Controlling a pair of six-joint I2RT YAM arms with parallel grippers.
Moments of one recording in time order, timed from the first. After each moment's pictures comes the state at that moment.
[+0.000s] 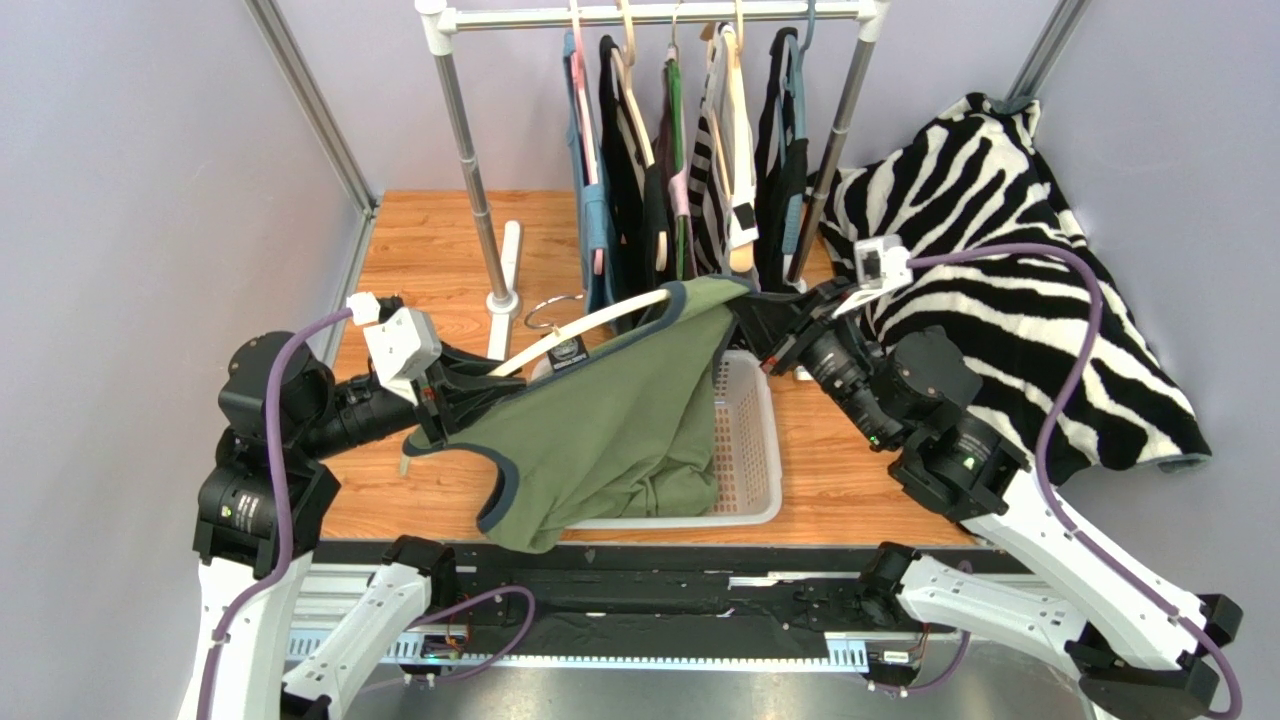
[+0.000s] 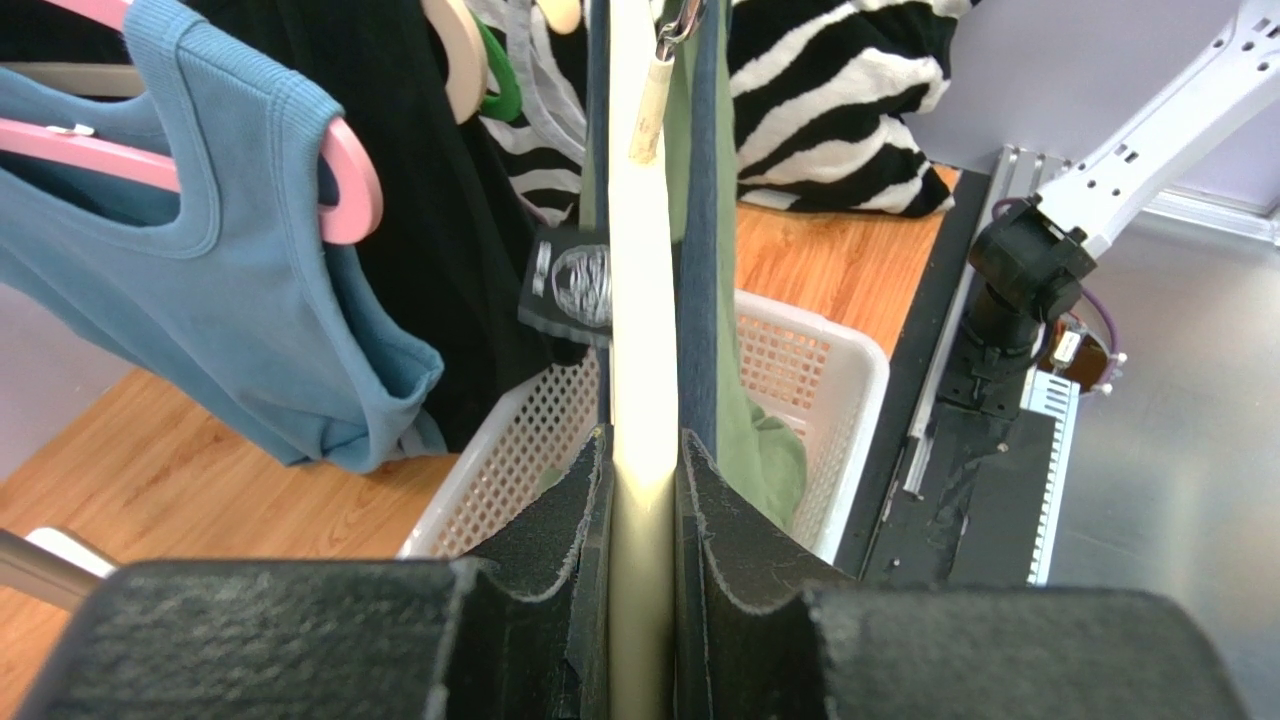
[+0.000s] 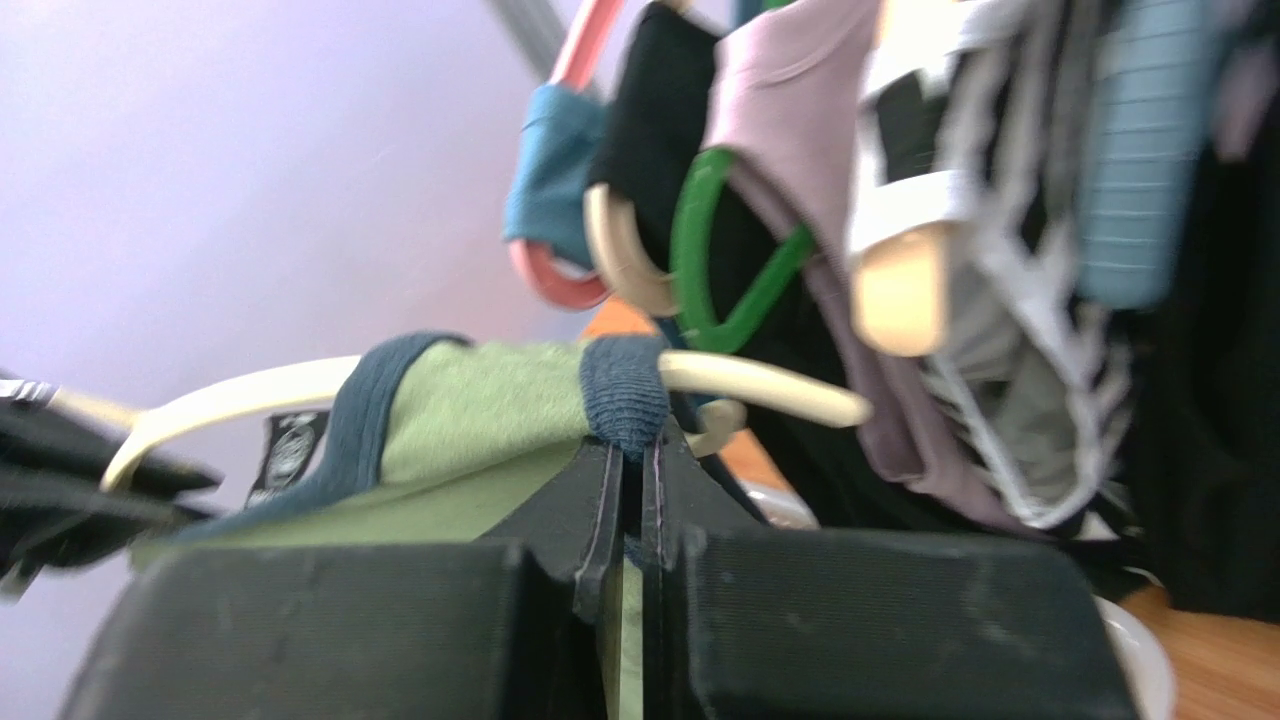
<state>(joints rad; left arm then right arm) -0.24 0.68 1.28 -0.71 0.86 0.13 0.89 0.83 1.06 -0.10 0.24 0.48</state>
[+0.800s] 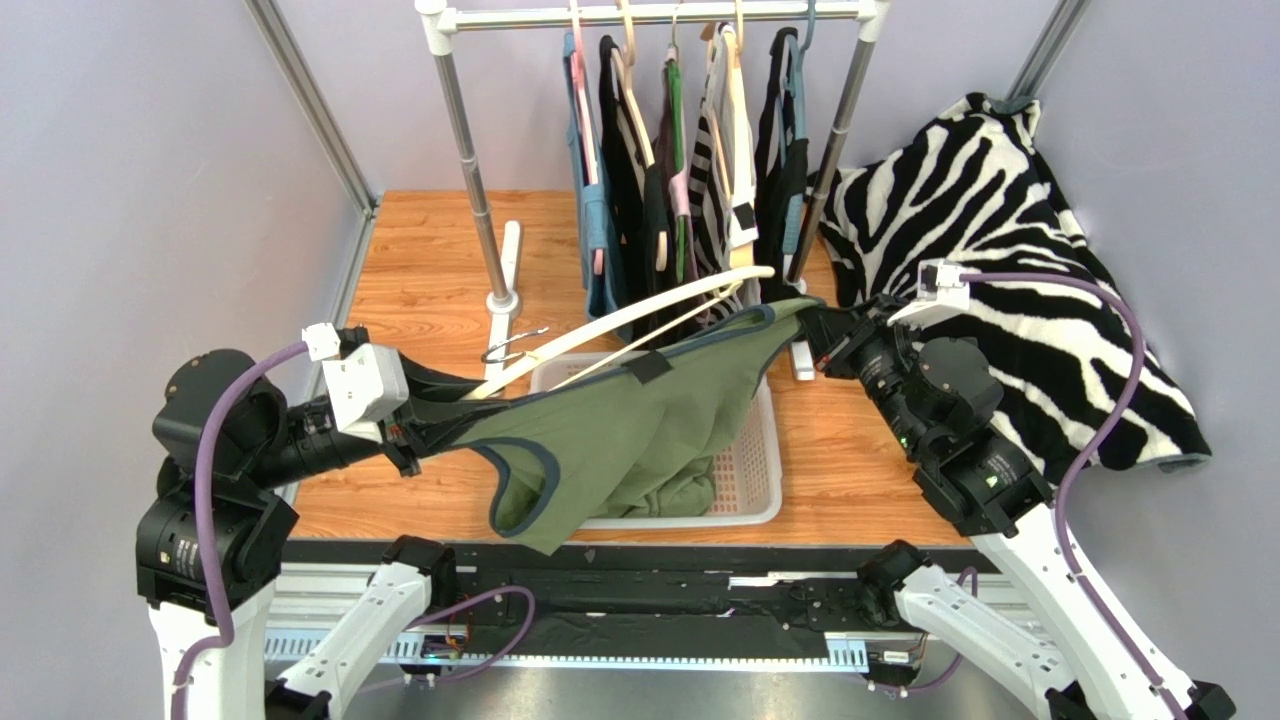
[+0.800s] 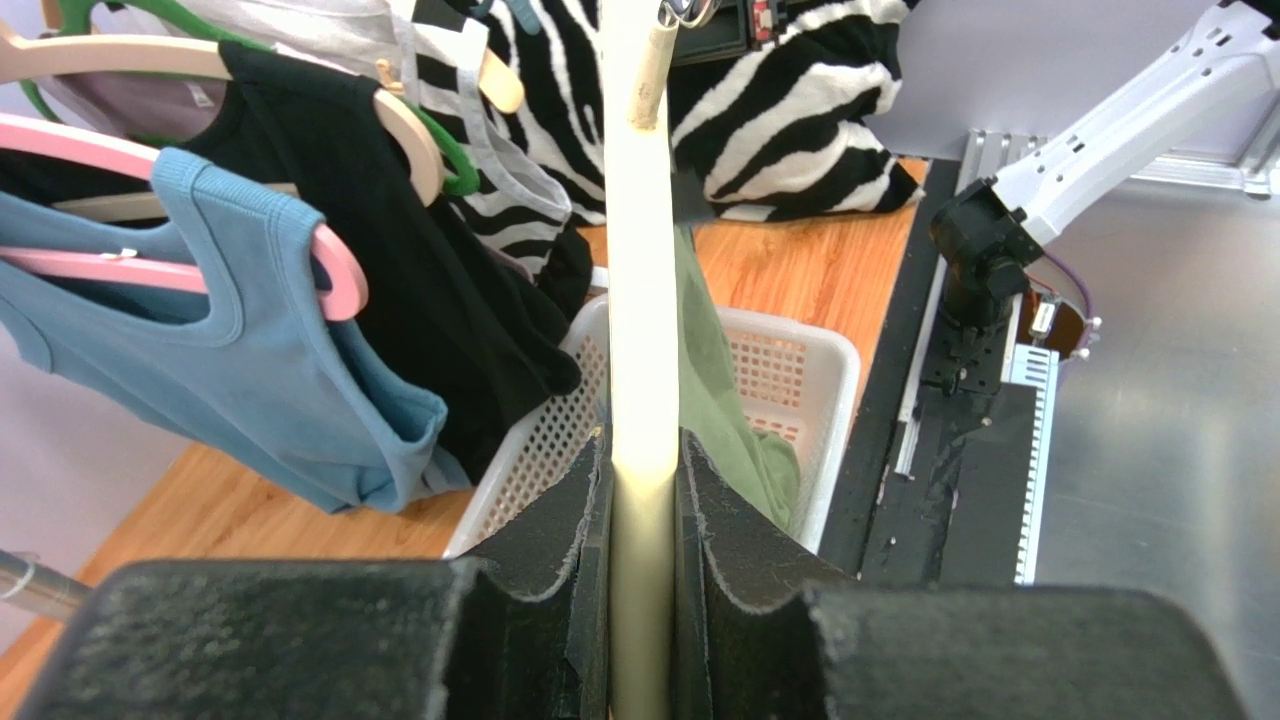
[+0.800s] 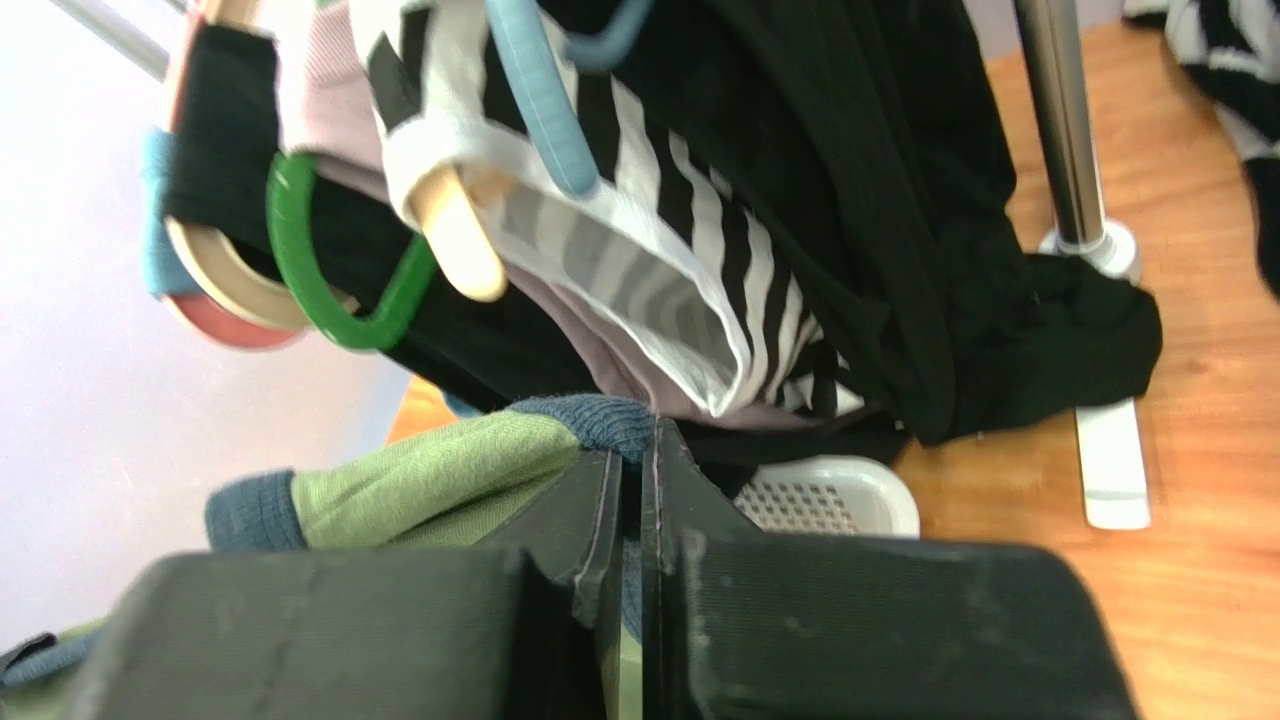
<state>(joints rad) -0.24 0.69 1.50 -0.90 0.91 0.24 0.57 0.69 0.95 -0.29 0.25 0.61</state>
